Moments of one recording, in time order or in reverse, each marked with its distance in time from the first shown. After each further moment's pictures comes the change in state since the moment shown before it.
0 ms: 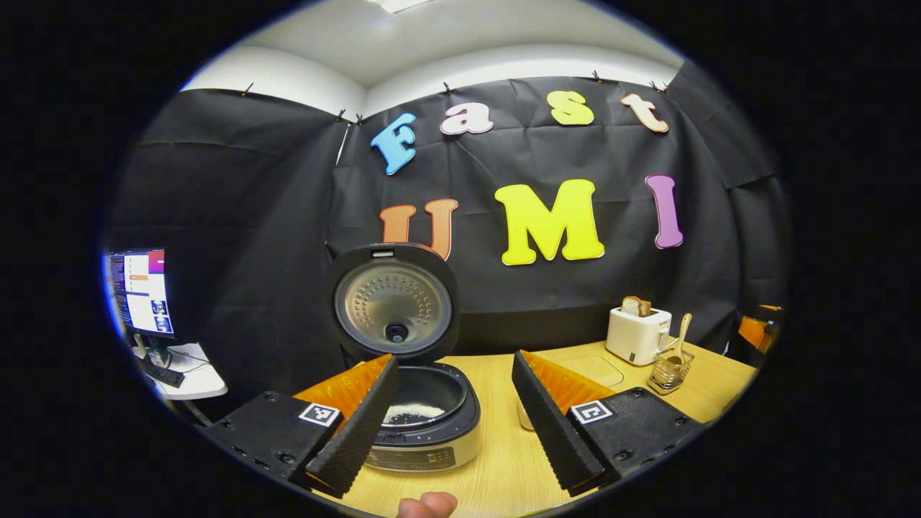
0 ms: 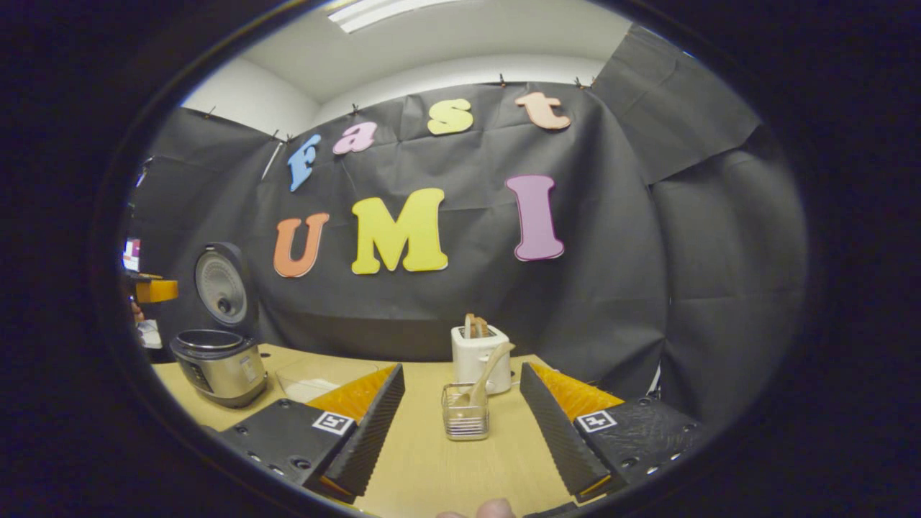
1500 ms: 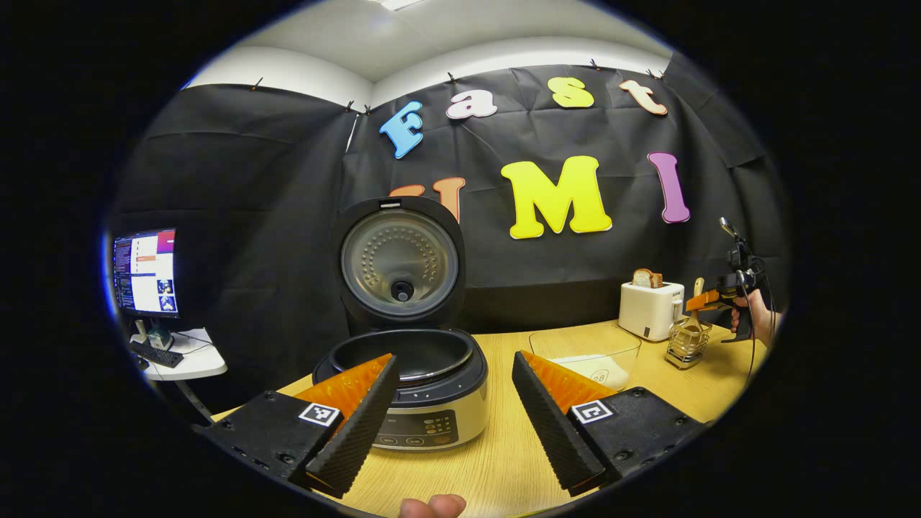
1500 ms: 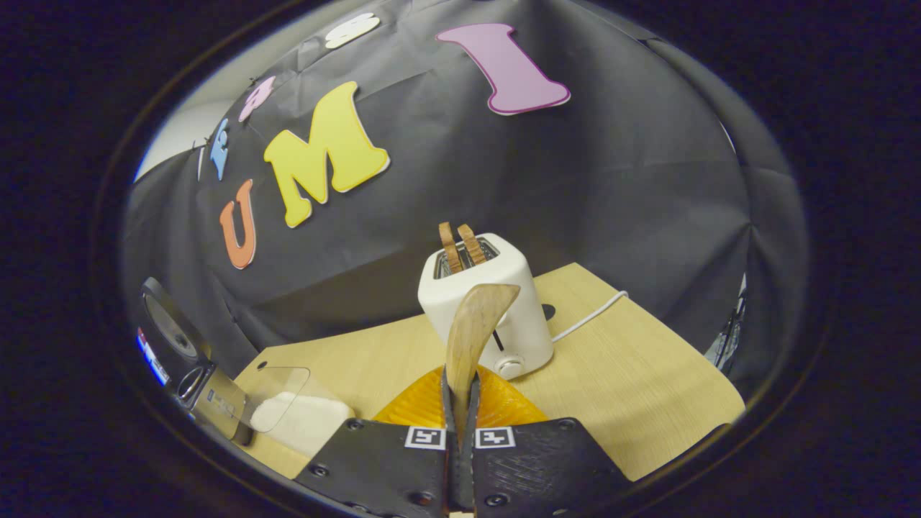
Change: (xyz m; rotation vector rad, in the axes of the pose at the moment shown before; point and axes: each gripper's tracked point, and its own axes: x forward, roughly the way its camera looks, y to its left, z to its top) left arm -0.003 0.003 -0.066 0.000 0.027 0.049; right arm 0.244 -0.034 -0.090 0.272 0.379 0.074
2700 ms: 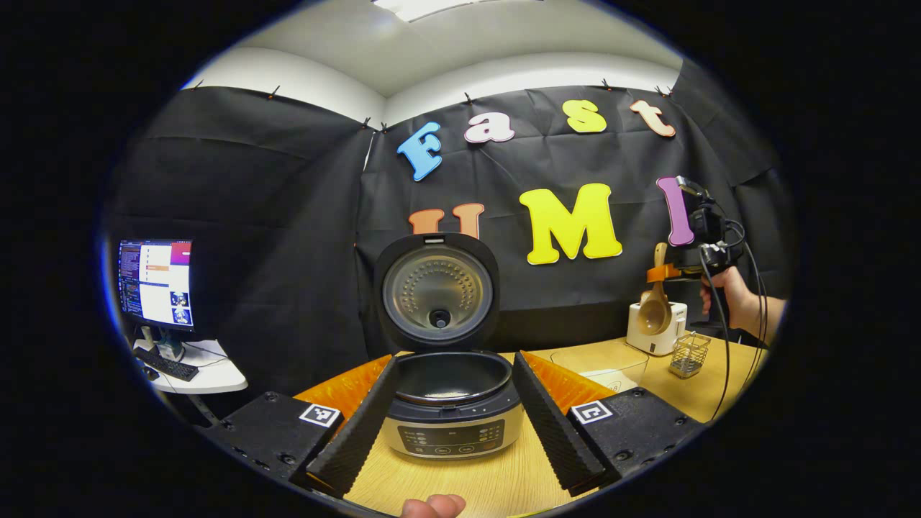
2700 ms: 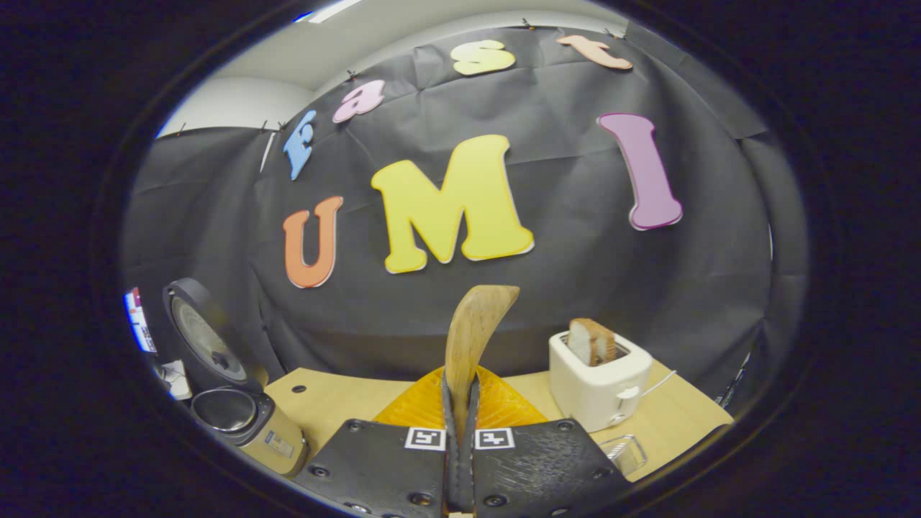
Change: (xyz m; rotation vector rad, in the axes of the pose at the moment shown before) left arm -0.032 0.066 0.036 -0.024 -0.072 0.029; right arm -0.038 0.249 0.055 -0.227 -0.202 0.094
